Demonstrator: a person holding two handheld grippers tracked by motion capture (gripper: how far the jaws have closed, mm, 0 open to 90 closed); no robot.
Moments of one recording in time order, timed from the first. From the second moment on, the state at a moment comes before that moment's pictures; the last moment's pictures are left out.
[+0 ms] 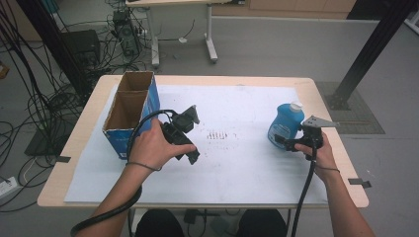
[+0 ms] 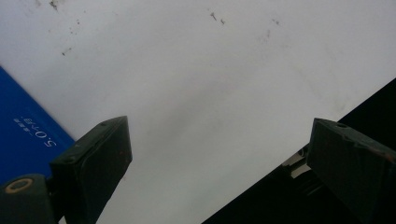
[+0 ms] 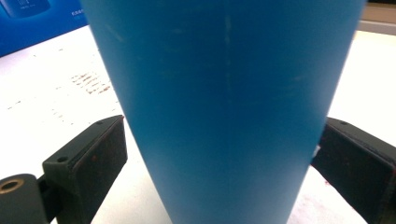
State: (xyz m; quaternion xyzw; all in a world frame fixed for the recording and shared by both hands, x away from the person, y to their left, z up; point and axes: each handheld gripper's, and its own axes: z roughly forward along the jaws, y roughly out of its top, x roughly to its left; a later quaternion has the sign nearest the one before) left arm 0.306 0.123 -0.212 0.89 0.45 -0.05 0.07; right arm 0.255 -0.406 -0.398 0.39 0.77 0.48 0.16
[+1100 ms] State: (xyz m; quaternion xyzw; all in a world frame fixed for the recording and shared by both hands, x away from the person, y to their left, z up) left arm 0.307 0.123 -0.214 0.89 0.45 -0.05 0.07; right arm 0.255 -0.404 -0.404 0.39 0.76 0.50 0.16
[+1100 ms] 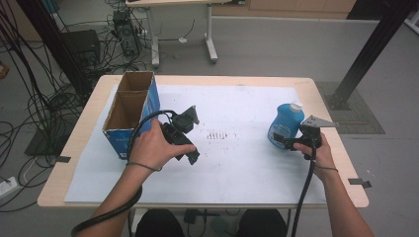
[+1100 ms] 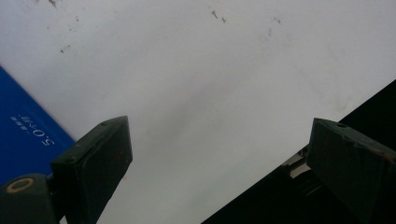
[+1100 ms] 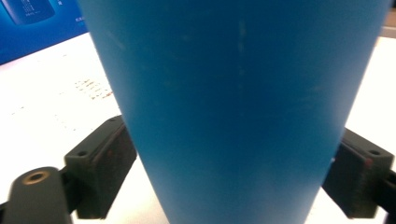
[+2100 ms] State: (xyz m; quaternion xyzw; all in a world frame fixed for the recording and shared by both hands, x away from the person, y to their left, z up) left arm 0.306 0.121 -0.214 0.89 0.45 -0.05 0.07; right arm 0.248 -0.396 -0.405 0.38 0.76 0.49 0.19
